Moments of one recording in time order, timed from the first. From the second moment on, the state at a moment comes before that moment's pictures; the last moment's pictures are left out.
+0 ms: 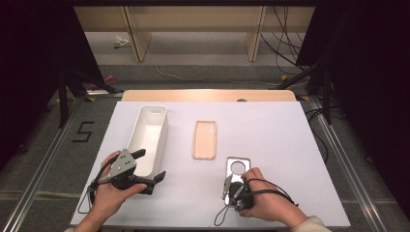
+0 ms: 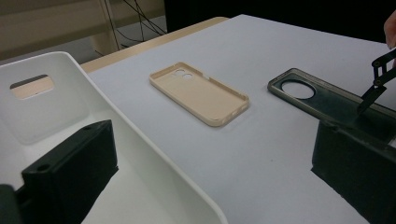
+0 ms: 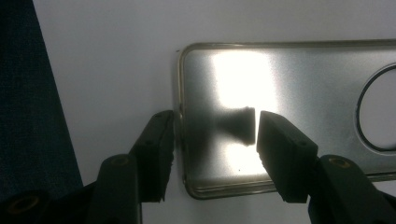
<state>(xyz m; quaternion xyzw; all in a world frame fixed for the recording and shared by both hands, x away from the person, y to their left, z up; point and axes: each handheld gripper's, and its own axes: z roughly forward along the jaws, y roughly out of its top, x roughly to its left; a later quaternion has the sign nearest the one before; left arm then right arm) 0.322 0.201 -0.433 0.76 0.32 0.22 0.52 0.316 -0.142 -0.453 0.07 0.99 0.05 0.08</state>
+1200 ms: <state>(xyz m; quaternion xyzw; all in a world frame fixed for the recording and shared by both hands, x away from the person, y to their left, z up) 0.321 0.198 -0.434 0.77 0.31 0.21 0.52 0.307 -0.128 -0.453 0.03 1.00 0.01 0.06</state>
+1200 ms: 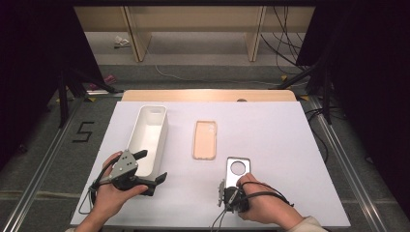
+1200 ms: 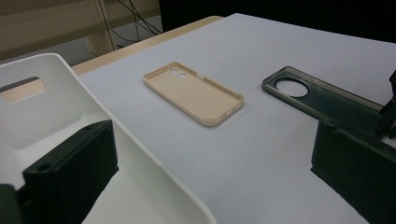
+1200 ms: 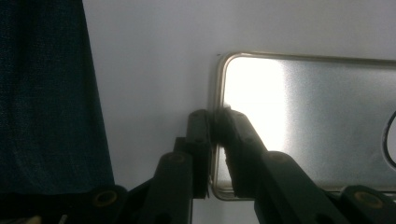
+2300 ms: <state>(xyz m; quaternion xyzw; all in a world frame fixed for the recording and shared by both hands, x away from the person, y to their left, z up) 0.319 0.198 -0.433 0.77 0.31 0.21 0.52 0.310 -0.142 -0.425 0.06 0.99 0.10 0.09</state>
